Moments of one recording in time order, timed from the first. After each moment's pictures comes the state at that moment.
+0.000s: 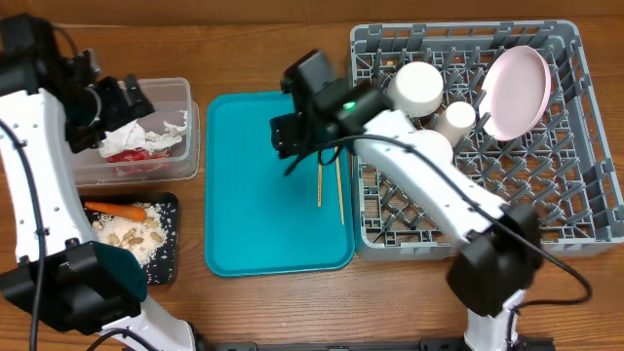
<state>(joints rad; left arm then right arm) 0.36 1.85 1.98 -1.42 0.25 -0.13 0.68 2.02 1.86 -0.93 -0.12 0.41</state>
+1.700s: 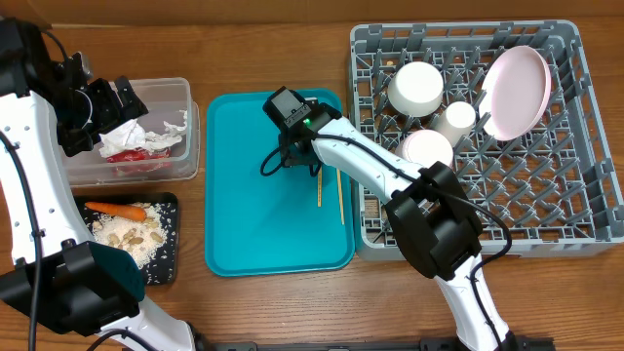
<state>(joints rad) 0.38 1.85 1.98 -1.43 0.26 -0.13 0.70 2.30 1.86 -0.85 0.18 0.58</state>
